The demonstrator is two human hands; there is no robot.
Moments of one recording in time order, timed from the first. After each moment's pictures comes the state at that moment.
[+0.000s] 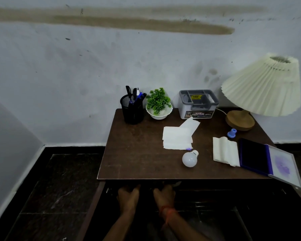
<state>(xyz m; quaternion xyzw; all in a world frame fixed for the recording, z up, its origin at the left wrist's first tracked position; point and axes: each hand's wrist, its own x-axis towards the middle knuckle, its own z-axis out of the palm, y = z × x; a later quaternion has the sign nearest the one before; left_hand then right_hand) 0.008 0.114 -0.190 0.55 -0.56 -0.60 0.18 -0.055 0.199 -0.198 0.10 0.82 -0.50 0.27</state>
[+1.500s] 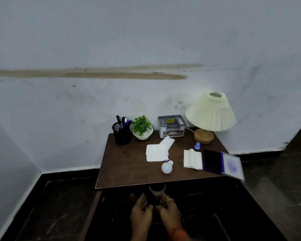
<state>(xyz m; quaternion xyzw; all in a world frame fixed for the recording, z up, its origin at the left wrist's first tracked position) 0.030 0.209 -0.142 0.40 -0.60 -0.68 0.13 -0.011 0.298 -0.135 0.01 0.75 -0.61 0.26</state>
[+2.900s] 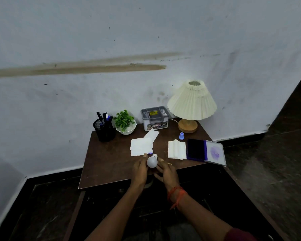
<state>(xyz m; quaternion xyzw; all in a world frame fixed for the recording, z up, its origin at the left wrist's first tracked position) -0.068 0.220 -0.070 0.29 -0.61 -0.73 0.13 -0.094 0.316 -0.077 0.10 0.57 -0.79 0.23</state>
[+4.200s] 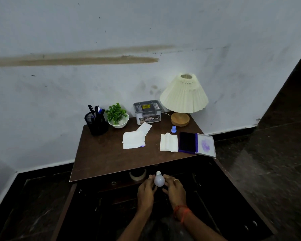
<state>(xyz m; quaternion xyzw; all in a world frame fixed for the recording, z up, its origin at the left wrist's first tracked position) -0.006 0.292 -0.119 0.35 -0.53 -0.77 0.07 -0.045 0.383 -0.133 0.11 0.68 -0.70 0.17</state>
